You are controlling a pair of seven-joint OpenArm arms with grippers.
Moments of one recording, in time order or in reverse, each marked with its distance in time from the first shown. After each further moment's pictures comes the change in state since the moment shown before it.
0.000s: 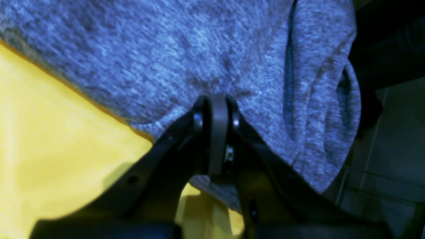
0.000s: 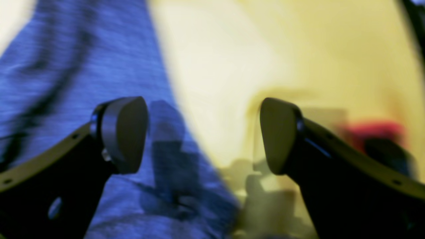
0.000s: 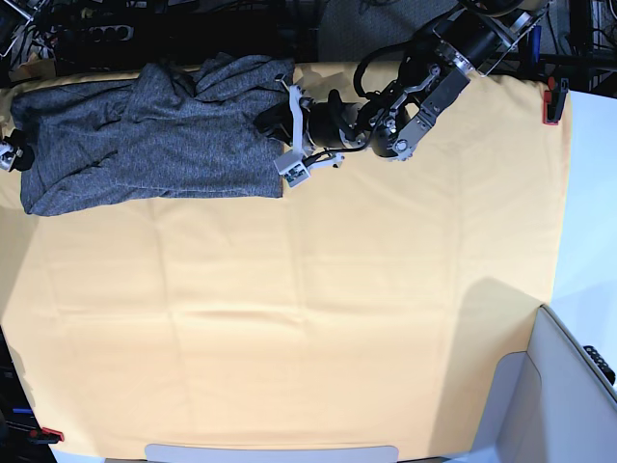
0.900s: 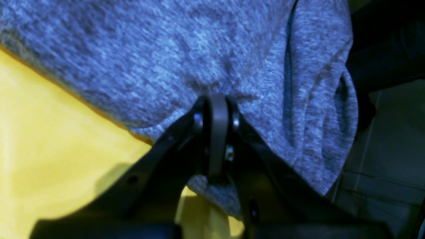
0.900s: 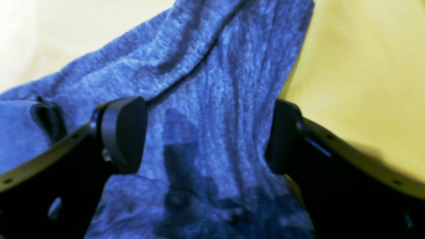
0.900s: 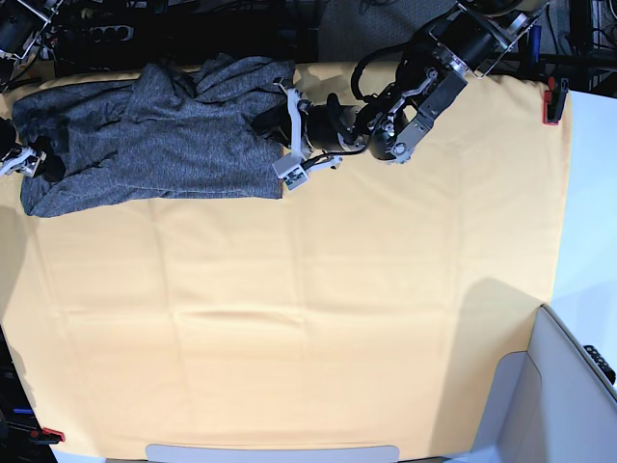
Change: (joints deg) left arm -0.4 1.0 -0.3 -1.8 -0.5 -0.5 0.0; right arm 1.1 -4.7 -2.8 1.6 10.6 6.9 -5.1
